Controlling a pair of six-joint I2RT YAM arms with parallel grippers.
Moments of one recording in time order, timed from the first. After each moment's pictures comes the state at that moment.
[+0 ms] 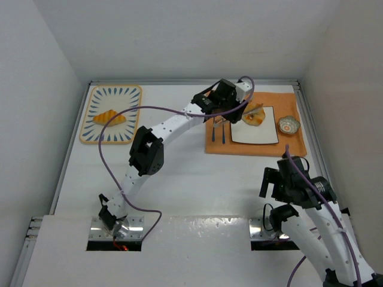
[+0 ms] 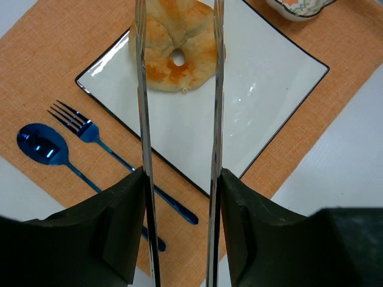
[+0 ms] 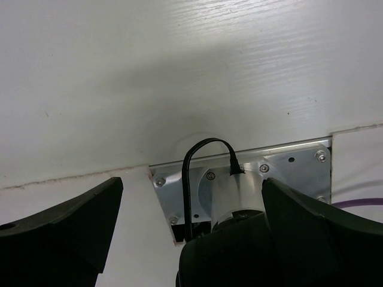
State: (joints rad) left arm -0.77 2.37 2.28 -0.49 0.13 0.00; right arm 0.30 0.57 0.69 -1.30 0.15 0.52
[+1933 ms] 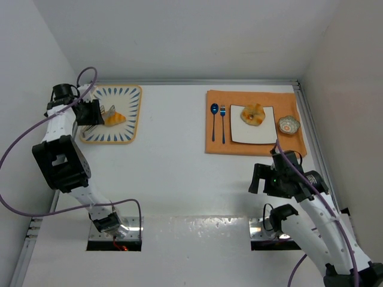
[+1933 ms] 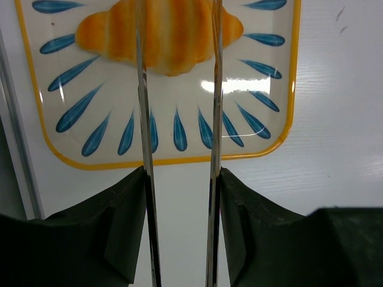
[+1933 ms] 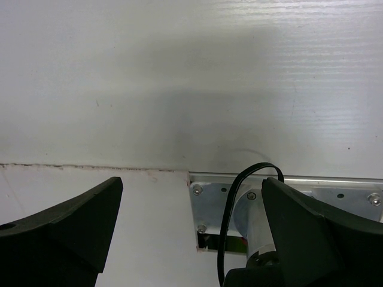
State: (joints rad) left arm 0.41 1.74 1.46 -0.68 0.35 0.27; right arm 0.30 0.65 0.64 -1.13 -0.03 0.45
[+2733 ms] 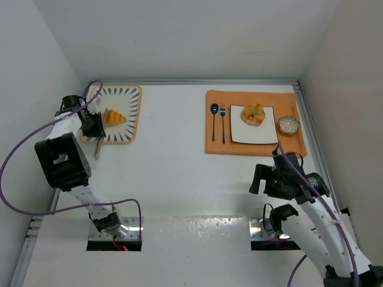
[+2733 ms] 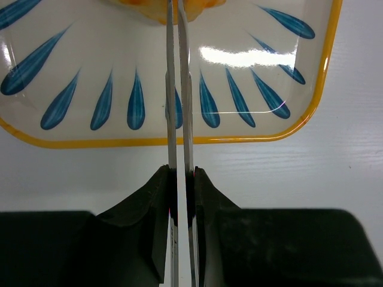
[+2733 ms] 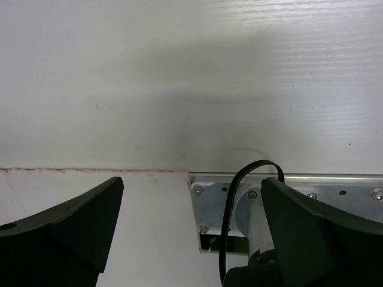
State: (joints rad) left arm 0.39 1.75 1.30 -0.62 0.29 0.23; right arm 0.30 0.63 0.63 -1.13 -0.02 0.49
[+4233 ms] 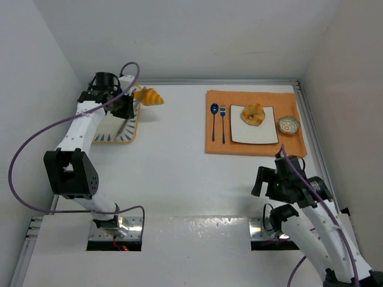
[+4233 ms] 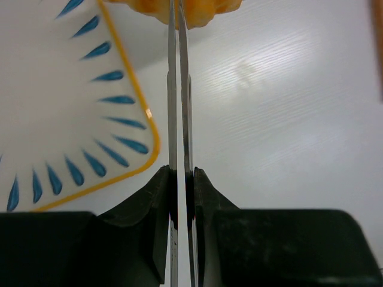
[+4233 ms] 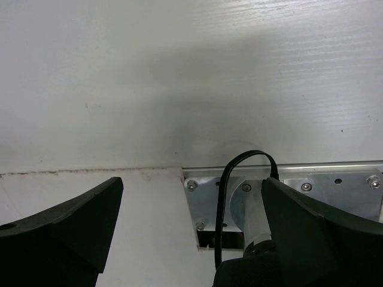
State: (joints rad) left arm 0.04 1.61 1.48 -0.77 0.28 0.22; right arm 0.30 0.58 0.63 -1.18 0.01 0.52
